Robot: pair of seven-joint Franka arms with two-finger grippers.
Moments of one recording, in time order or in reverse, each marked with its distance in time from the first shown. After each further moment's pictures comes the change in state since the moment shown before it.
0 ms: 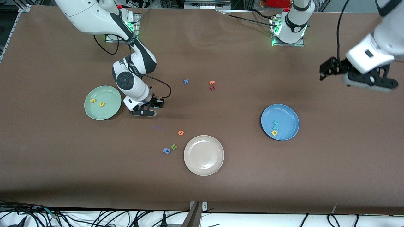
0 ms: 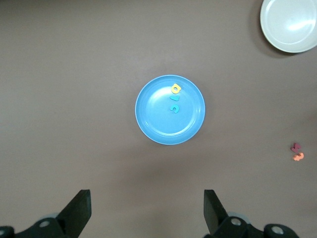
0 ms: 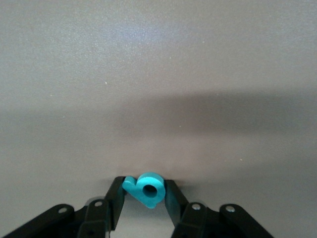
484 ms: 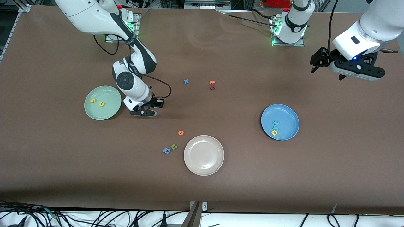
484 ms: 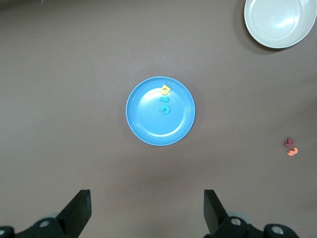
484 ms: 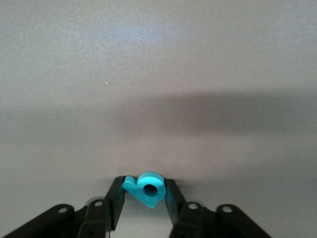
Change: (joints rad) left arm -0.056 -0.015 0.017 -0.027 0.000 0.025 0.000; right arm 0.000 -0.009 -0.003 0.018 0.000 -0.055 -0.005
